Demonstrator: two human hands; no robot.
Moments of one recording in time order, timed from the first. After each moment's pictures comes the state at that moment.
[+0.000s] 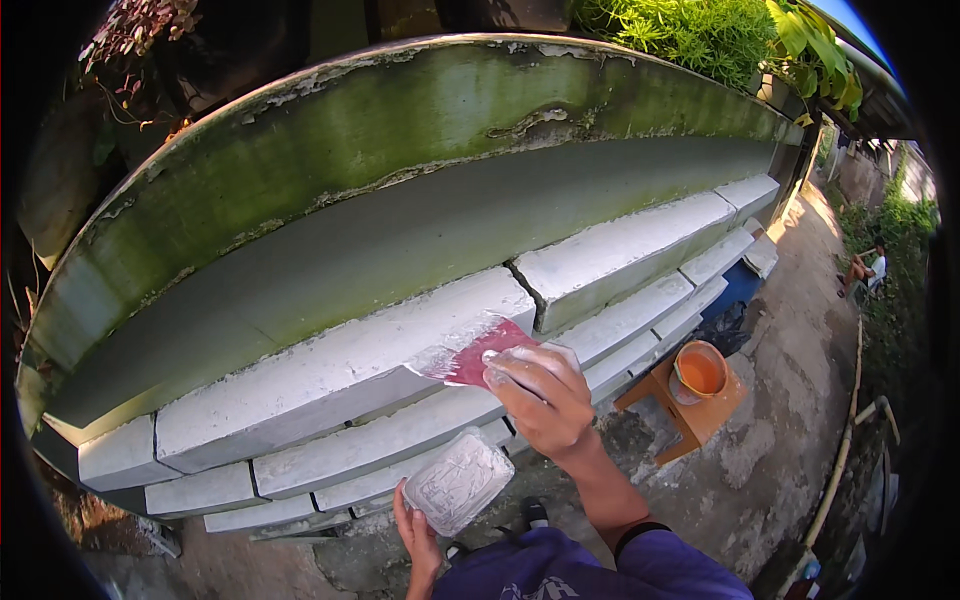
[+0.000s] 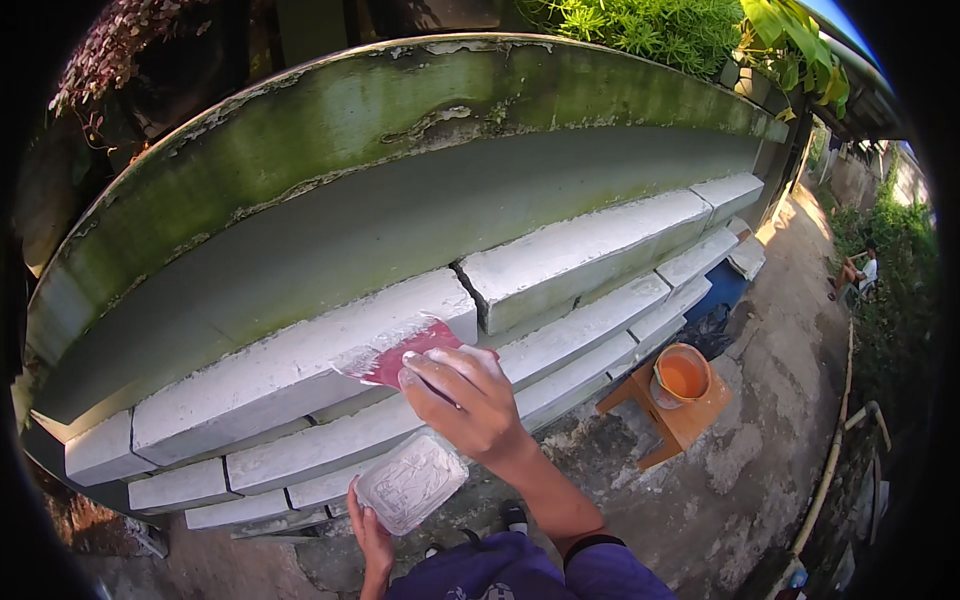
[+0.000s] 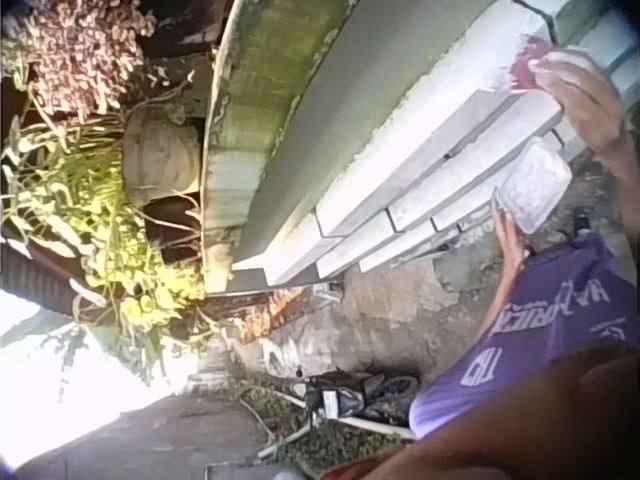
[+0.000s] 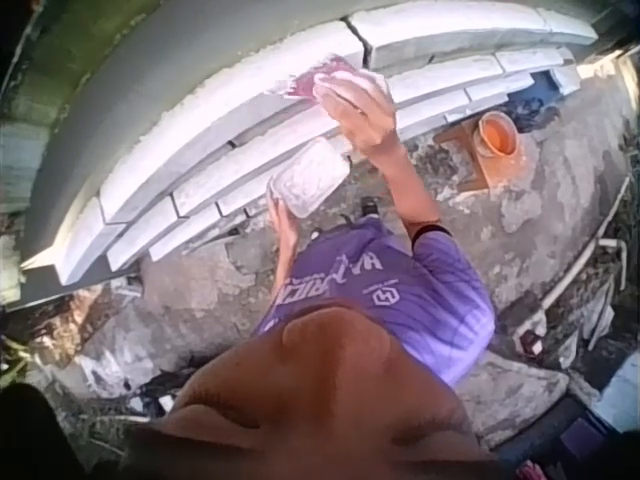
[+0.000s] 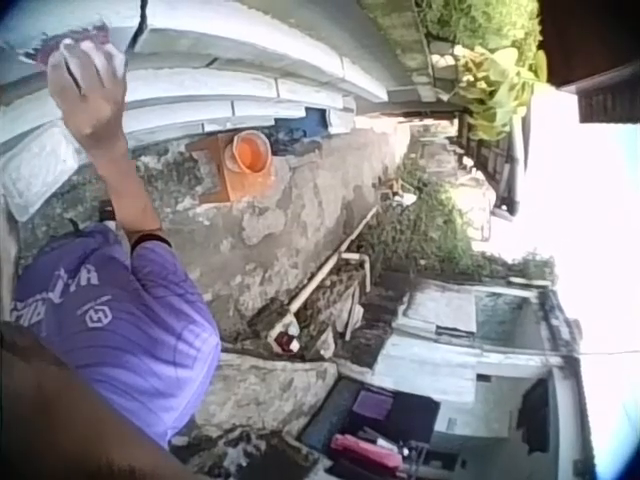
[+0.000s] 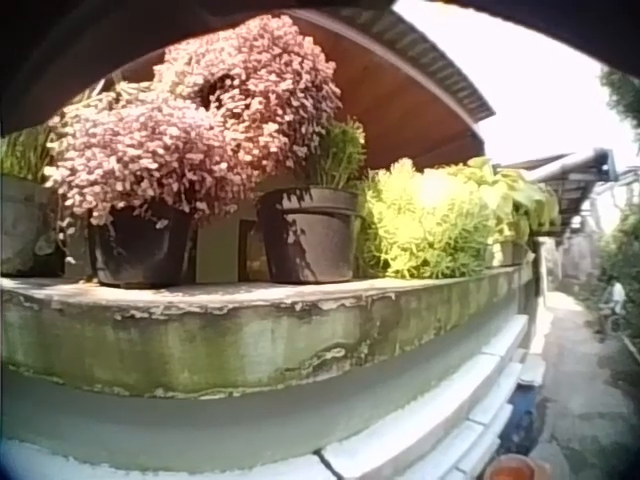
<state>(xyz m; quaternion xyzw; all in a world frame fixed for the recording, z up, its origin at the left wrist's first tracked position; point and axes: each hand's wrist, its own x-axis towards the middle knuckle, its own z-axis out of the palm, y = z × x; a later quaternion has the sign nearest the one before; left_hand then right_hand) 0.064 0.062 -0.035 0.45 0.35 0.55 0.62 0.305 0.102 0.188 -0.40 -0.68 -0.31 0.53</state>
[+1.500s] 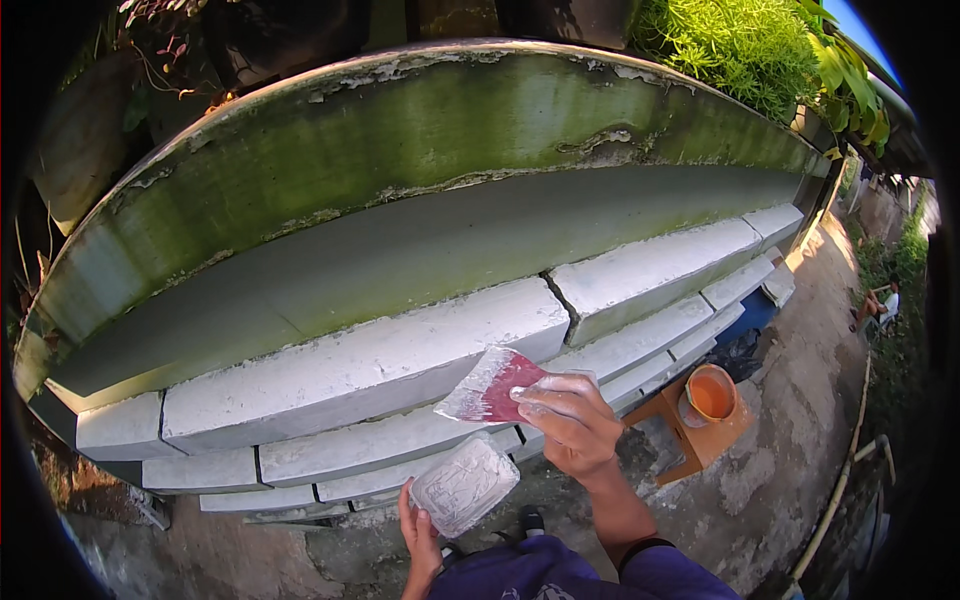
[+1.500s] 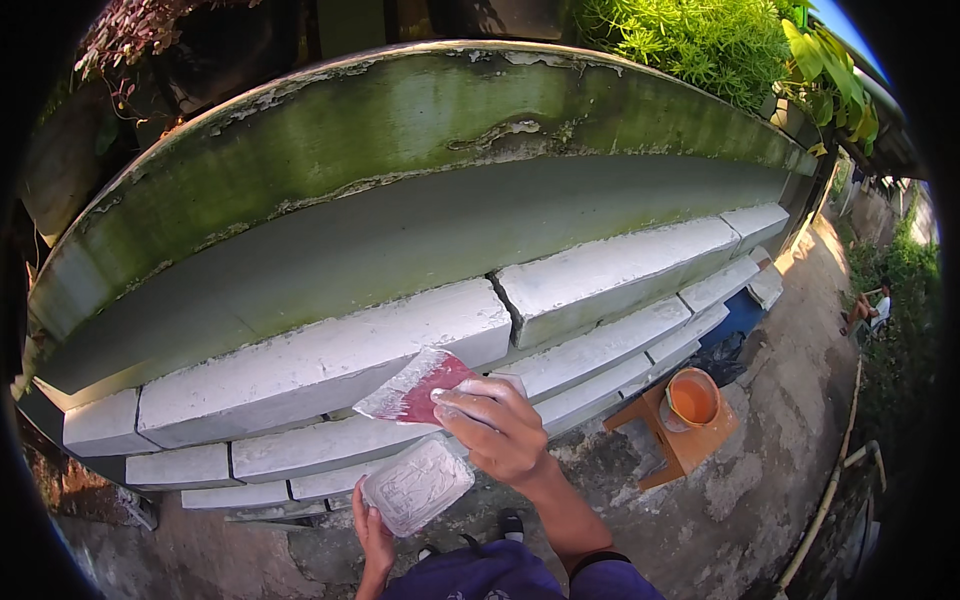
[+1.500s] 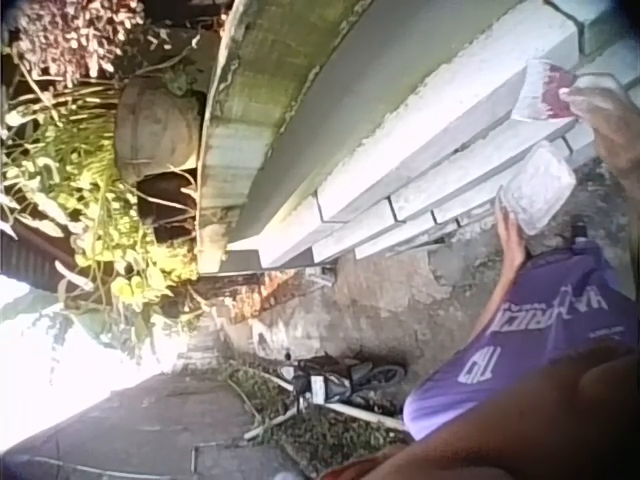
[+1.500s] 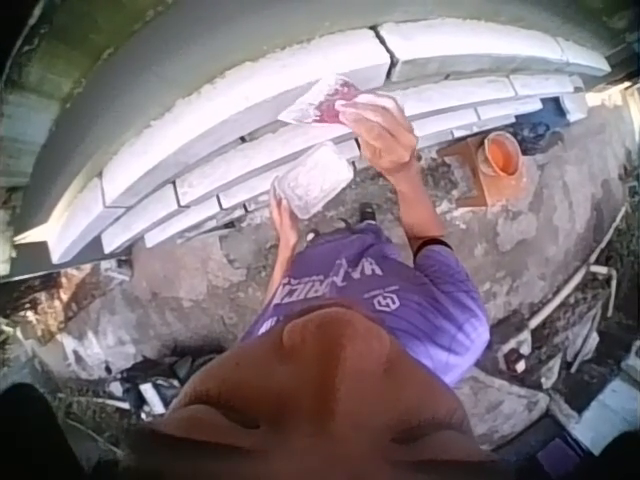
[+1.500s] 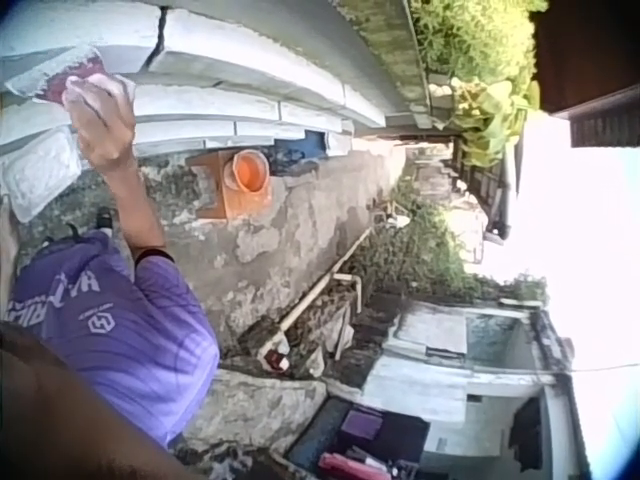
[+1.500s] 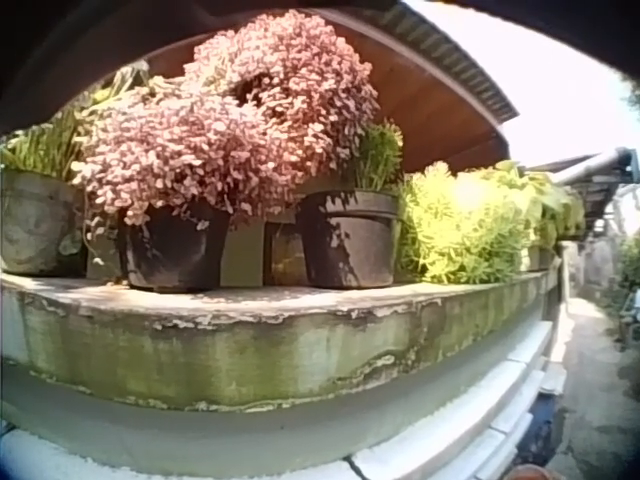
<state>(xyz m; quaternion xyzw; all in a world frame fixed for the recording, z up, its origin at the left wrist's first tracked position) 0.064 0.066 -0.027 0.43 0.36 0.56 0.61 0.312 0.100 0.172 -0.37 -0.72 -0.21 0.55</state>
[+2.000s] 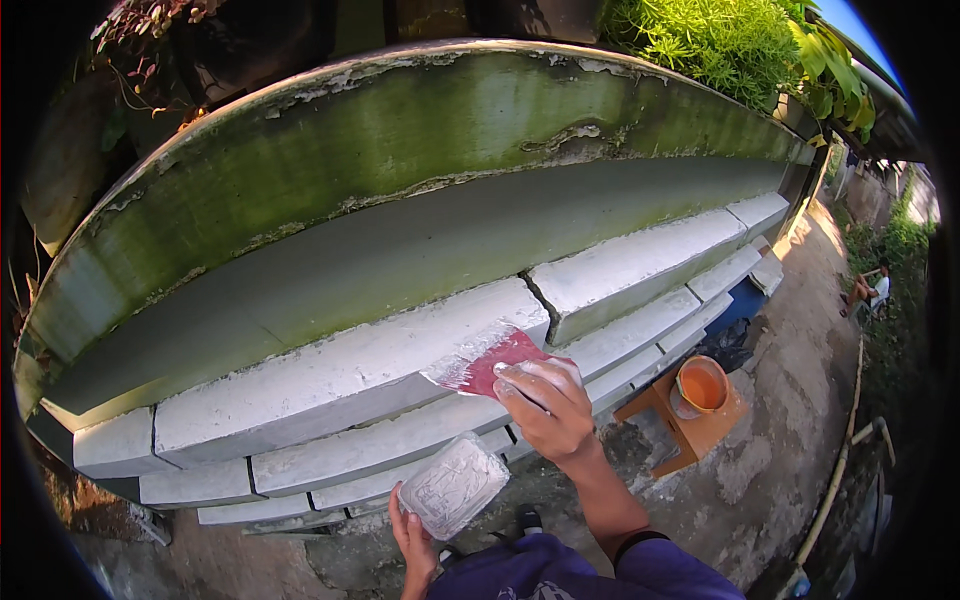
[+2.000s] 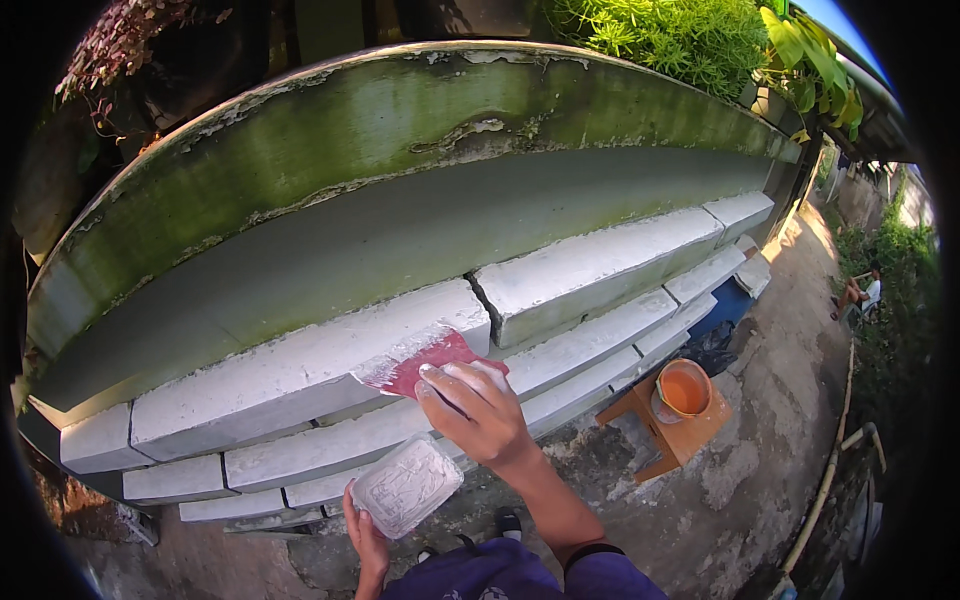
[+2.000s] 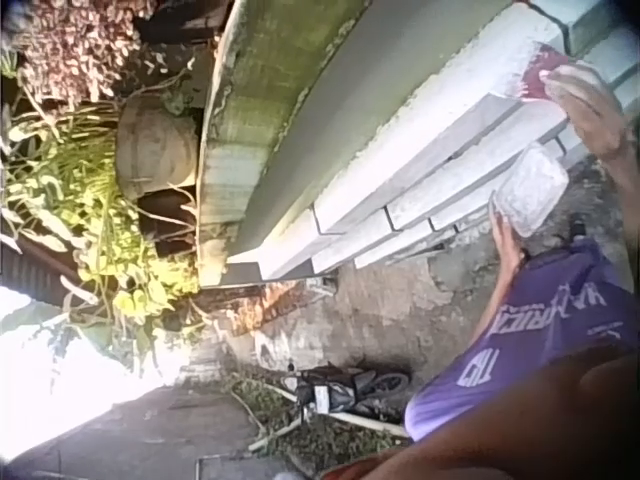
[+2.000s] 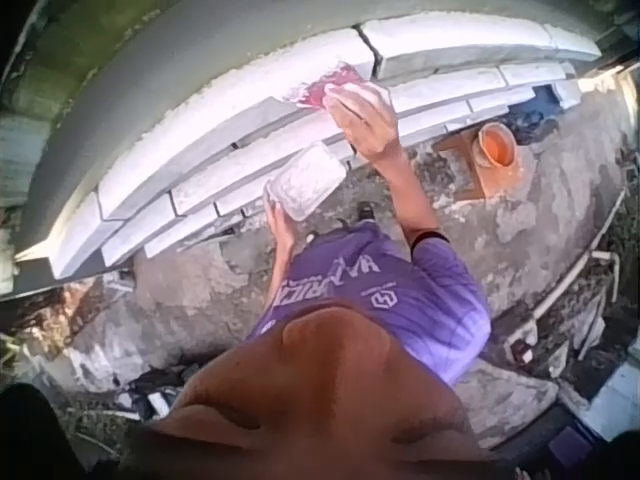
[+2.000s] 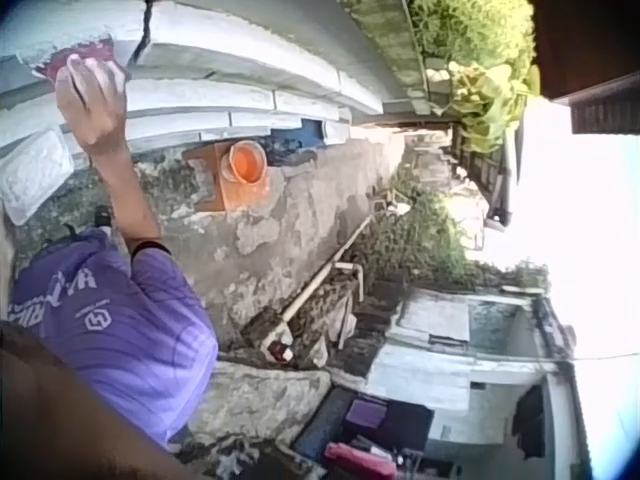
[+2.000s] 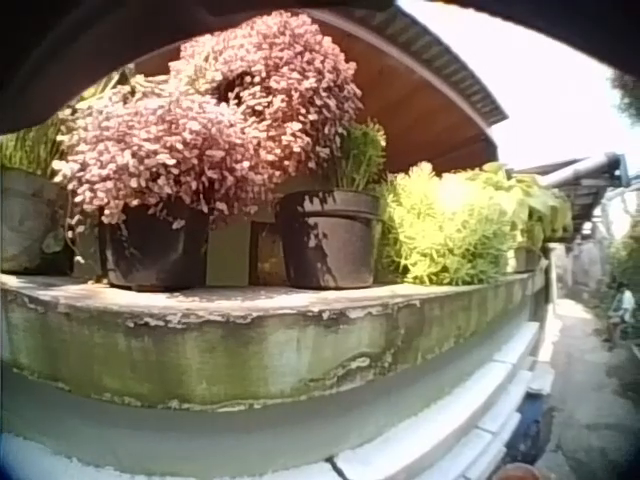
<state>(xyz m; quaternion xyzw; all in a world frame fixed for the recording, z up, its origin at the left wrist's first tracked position) 0.067 0.067 -0.026 0.40 0.34 0.59 0.62 0.314 0.108 0.172 -0.40 -0.70 -0.31 0.49</state>
